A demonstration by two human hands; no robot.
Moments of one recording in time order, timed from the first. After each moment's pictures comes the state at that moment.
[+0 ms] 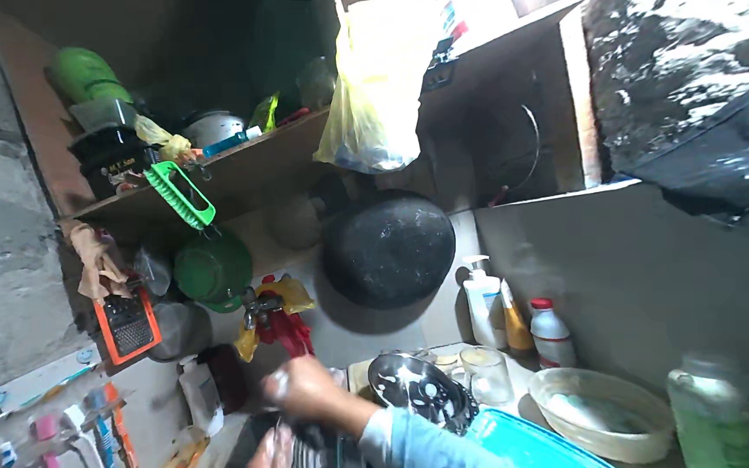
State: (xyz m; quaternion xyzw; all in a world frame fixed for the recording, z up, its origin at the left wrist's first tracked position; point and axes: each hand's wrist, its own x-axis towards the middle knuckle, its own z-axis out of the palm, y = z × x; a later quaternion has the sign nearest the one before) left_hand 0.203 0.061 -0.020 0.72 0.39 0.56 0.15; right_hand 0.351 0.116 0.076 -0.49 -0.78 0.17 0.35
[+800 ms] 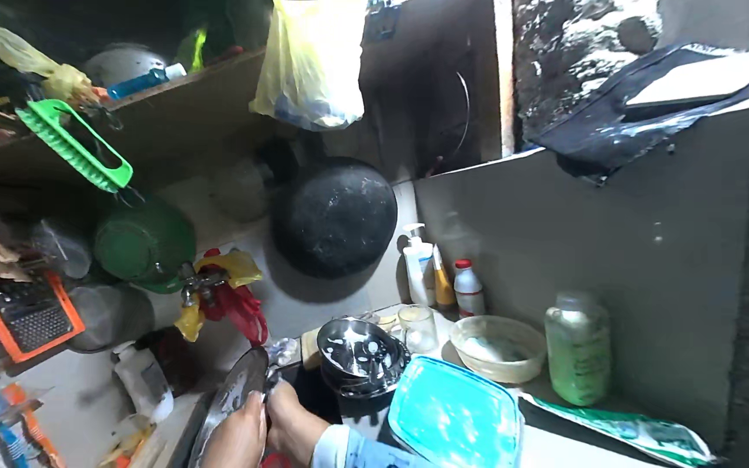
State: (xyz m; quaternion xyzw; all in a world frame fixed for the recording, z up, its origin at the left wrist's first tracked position) left_hand 0.230 0.084 0.000 0.83 0.55 0.11 0.02; right_hand 0.316 0.109 -0.020 -0.42 -0.19 0.58 0.67
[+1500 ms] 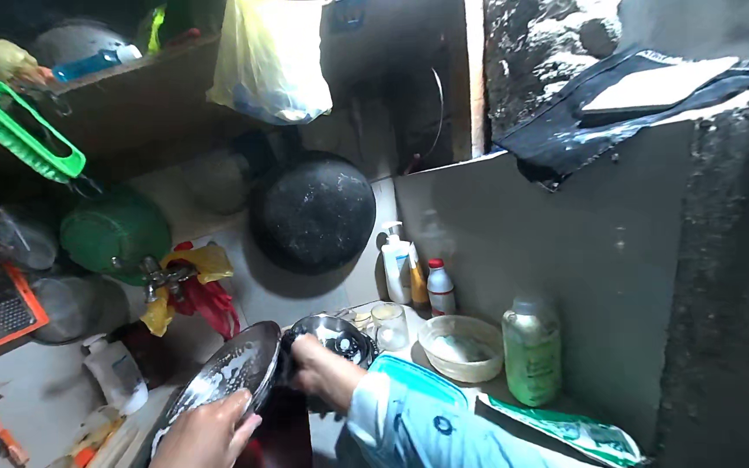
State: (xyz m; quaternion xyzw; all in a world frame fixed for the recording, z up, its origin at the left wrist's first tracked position) left_hand 0.238 0.040 0.028 0.91 0.35 0.19 -0.10; right_hand 0.429 0.053 0.036 -0.42 -0.20 0.61 0.65
